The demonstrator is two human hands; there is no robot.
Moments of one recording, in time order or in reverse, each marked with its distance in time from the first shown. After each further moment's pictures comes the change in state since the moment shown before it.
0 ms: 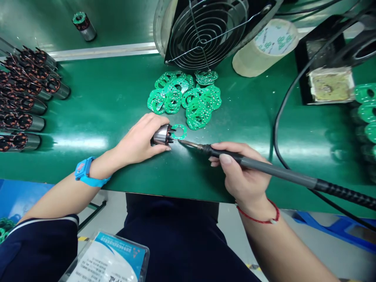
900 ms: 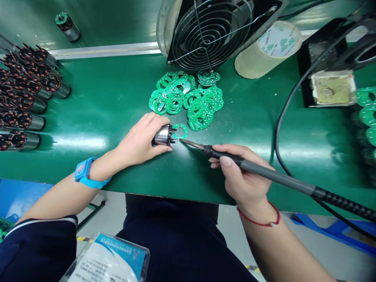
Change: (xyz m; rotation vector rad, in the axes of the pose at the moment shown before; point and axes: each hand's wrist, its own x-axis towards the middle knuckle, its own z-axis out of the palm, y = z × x) left_hand 0.000 0.002 0.001 0.027 0.044 -0.006; right_hand -0.001 -0.001 0.001 -0.047 0.005 -0.010
